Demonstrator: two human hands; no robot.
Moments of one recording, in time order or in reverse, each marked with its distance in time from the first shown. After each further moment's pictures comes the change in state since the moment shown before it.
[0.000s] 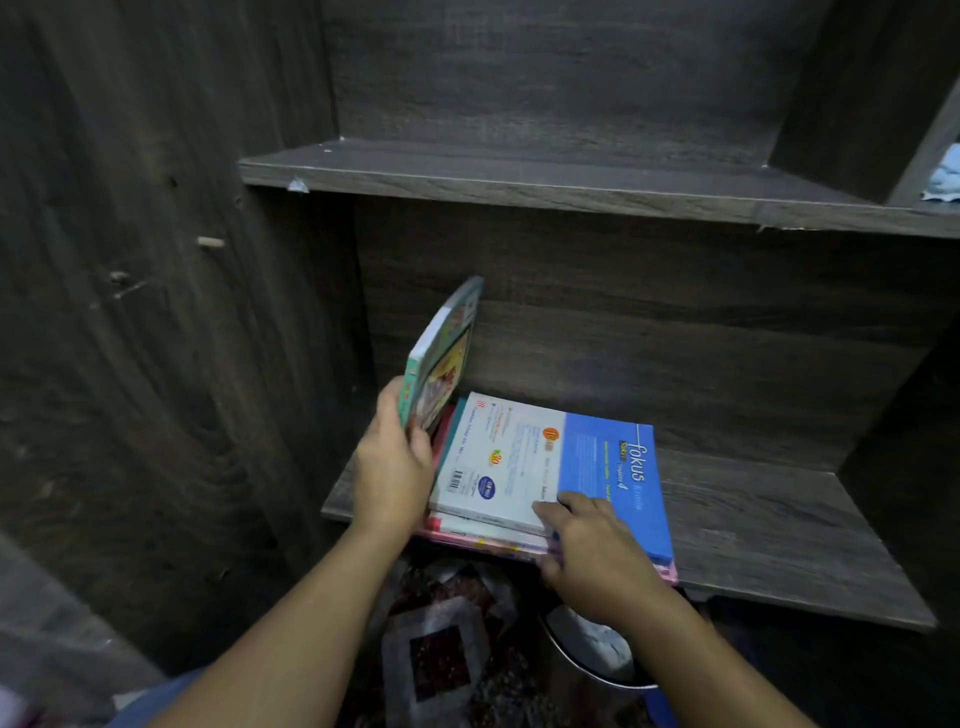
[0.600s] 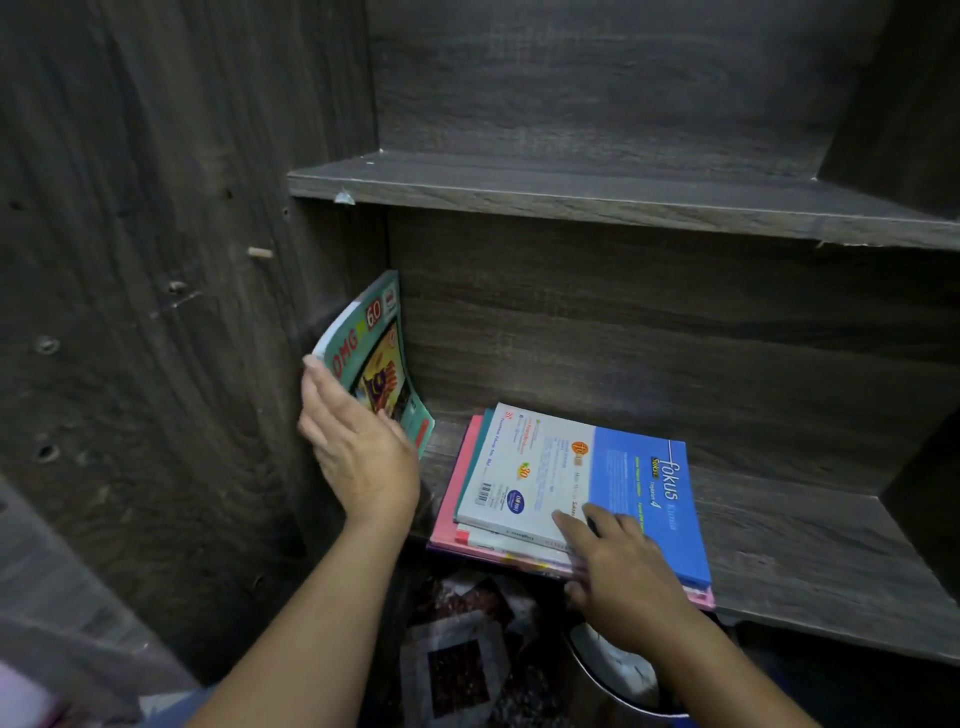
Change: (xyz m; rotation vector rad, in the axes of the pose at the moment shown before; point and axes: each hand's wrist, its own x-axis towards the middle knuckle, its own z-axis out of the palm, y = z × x) left_hand 0.029 -0.025 -0.015 0.287 0.385 -0.049; right_hand 0.003 -0.003 0.006 -0.119 -0.018 -0.027
